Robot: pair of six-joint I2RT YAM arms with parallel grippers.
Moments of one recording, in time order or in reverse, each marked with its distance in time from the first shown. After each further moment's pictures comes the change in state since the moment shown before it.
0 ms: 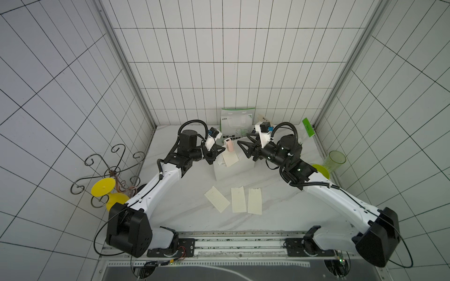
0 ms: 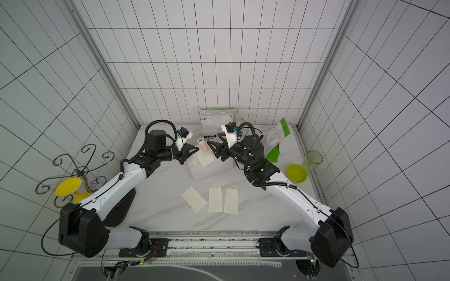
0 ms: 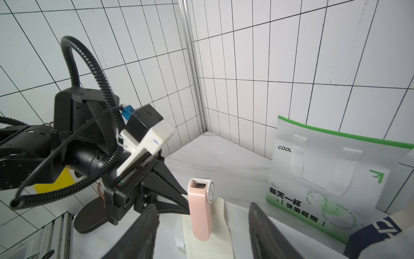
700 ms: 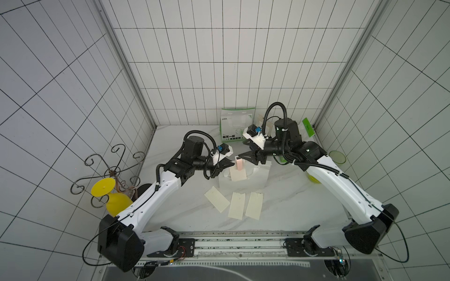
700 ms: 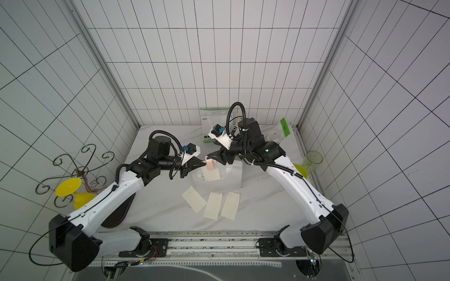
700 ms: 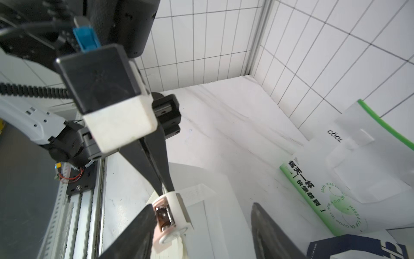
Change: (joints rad) left arm -0.130 -0.104 -0.017 -0.172 0.105 0.259; right arm -0.047 0.166 0.459 -0.797 -0.322 -0.543
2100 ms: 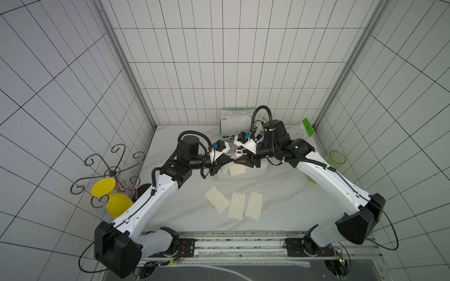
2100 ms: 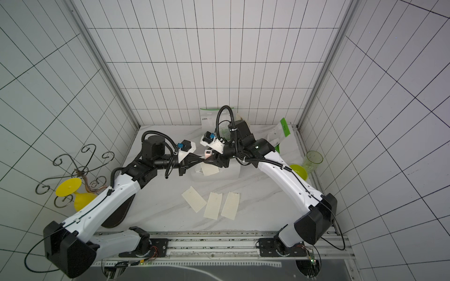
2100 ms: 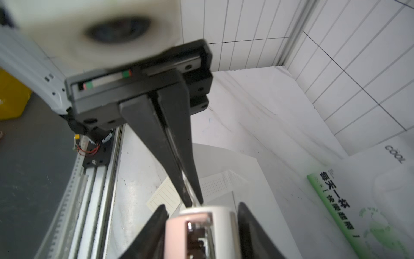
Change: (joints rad) left arm 0.013 -0.047 -0.027 0.126 0.005 -0.107; right arm 0.039 0.043 0.002 0.075 -0.013 -0.027
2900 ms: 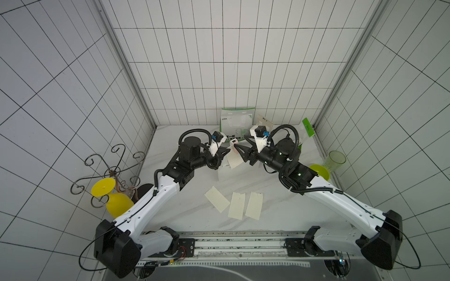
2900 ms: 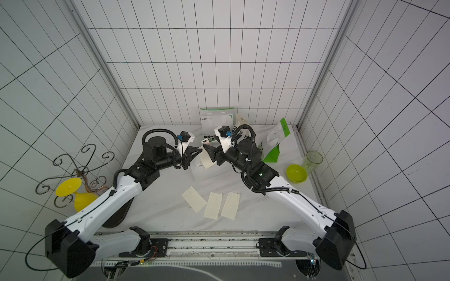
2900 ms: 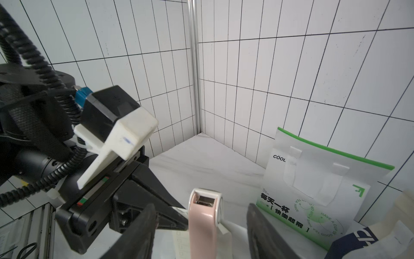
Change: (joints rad) left arm -0.029 0.002 -0.032 0.142 -0.330 -0.262; right arm 0.135 -0.204 -0.442 0.757 0.542 0.522
